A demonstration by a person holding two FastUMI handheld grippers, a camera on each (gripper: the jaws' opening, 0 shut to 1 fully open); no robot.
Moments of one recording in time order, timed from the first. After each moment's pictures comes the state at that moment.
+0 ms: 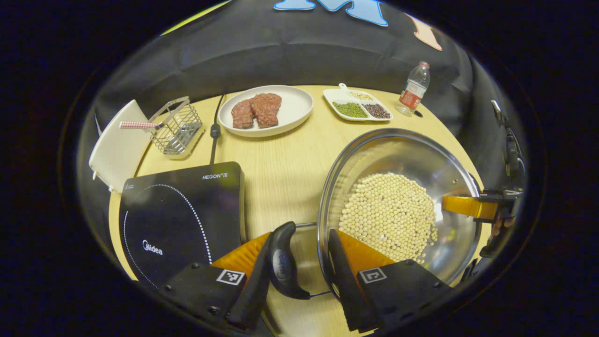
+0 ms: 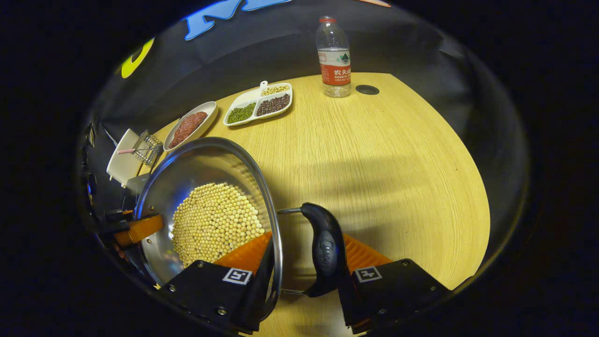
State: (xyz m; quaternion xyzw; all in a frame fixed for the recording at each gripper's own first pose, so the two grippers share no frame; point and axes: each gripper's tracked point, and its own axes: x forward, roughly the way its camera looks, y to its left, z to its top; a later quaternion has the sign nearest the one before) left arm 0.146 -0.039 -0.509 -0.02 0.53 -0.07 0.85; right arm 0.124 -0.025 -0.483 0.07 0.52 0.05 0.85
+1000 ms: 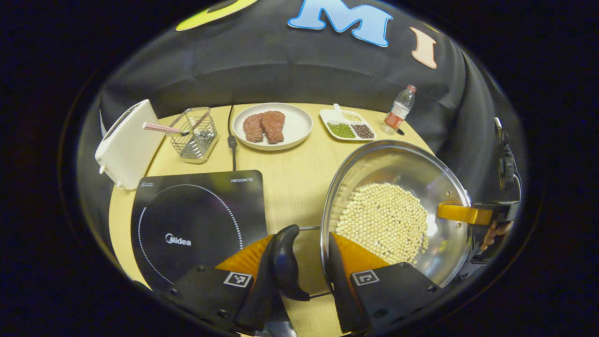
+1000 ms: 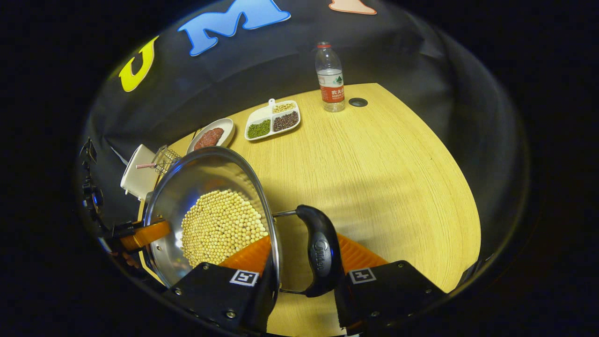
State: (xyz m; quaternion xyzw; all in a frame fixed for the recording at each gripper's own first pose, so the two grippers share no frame) left arm 0.121 -0.007 -0.437 -0.06 0.49 -0.10 0.87; right arm 0.074 0.007 -0.402 0.10 0.49 0.02 0.87
